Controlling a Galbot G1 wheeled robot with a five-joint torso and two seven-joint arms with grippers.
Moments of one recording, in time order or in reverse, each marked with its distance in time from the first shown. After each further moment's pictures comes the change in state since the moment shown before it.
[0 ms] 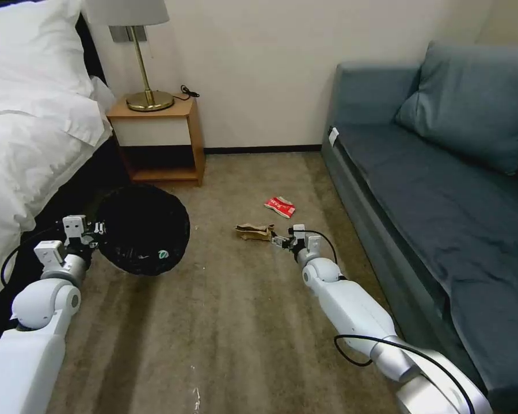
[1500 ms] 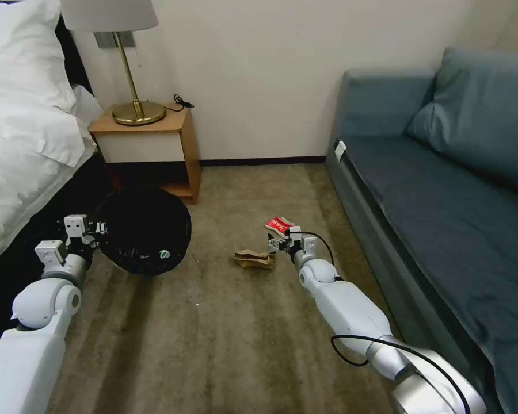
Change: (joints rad) left arm 0.004 0.003 0.013 -0.009 -0.007 0.004 0.003; right arm 0.007 0.019 0.005 -0.029 -0.020 0.004 -0.007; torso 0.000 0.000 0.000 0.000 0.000
